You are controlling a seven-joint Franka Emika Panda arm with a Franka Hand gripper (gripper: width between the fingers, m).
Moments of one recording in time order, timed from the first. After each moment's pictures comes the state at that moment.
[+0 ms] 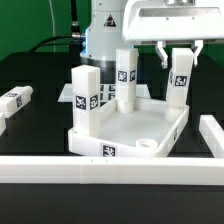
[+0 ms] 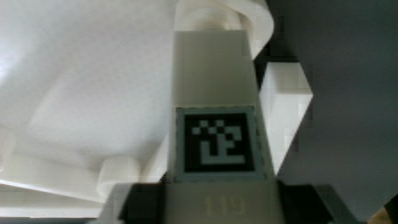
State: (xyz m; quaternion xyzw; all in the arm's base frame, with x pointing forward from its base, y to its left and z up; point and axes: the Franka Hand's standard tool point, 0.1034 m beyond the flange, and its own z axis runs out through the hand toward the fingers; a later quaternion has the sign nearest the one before) arm 0.479 0.101 0.104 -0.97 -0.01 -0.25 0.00
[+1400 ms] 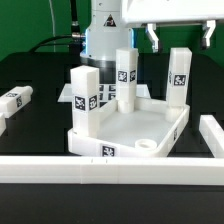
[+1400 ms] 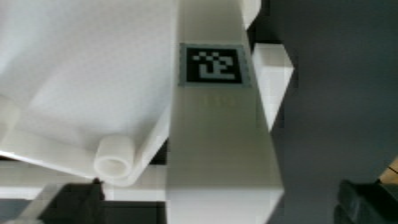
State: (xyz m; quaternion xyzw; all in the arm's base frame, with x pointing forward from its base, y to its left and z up) arm 0.481 0.099 0.131 -0.98 -0.03 -0.21 0.02
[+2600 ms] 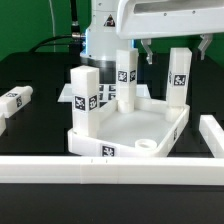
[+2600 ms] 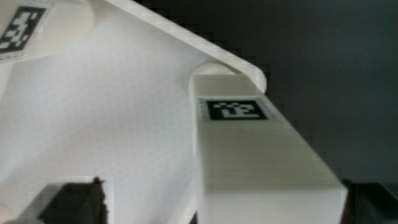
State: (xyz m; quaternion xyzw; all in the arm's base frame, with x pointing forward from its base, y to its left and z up) arm 0.491 0.088 0.118 -1.00 0.00 0.01 0.04
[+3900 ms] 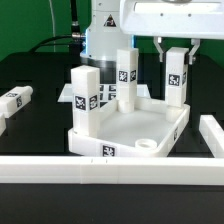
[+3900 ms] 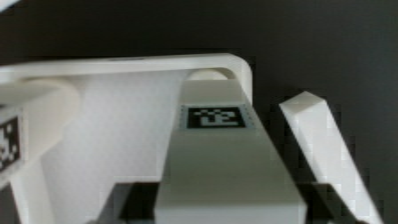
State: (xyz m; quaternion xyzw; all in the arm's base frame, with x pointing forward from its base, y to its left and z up) arm 0.489 0.092 0.115 -0.95 0.30 0.02 0.03
